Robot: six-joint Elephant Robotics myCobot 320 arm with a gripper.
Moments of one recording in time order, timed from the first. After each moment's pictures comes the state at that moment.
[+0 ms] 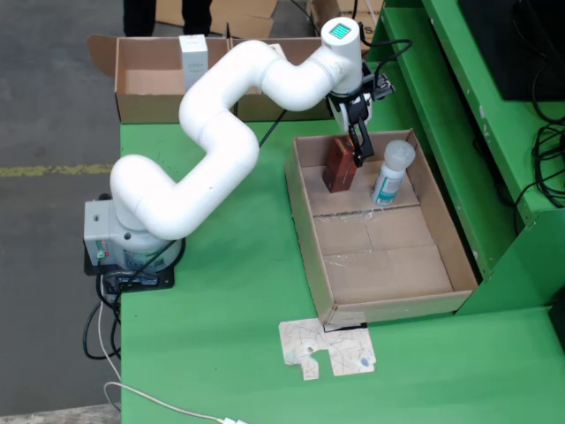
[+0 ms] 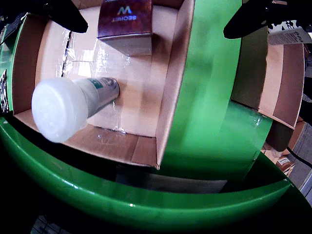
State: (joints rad) arm 0.59 -1.10 -0.03 -0.14 1.42 0.42
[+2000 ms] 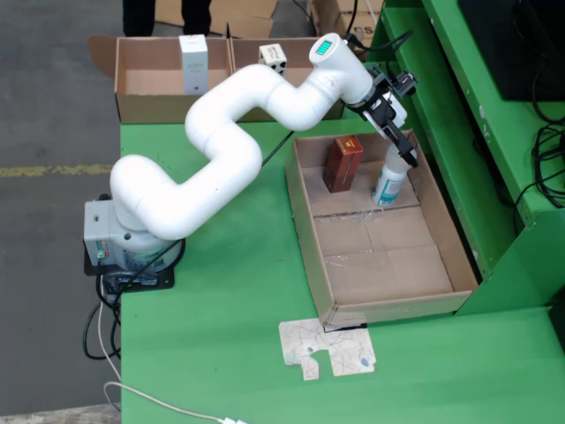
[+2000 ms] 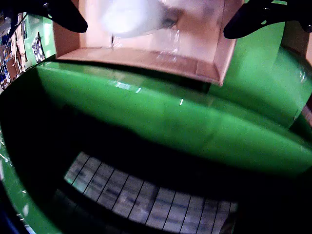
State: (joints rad) arm 0.60 -1.33 -0.03 0.36 1.04 0.23
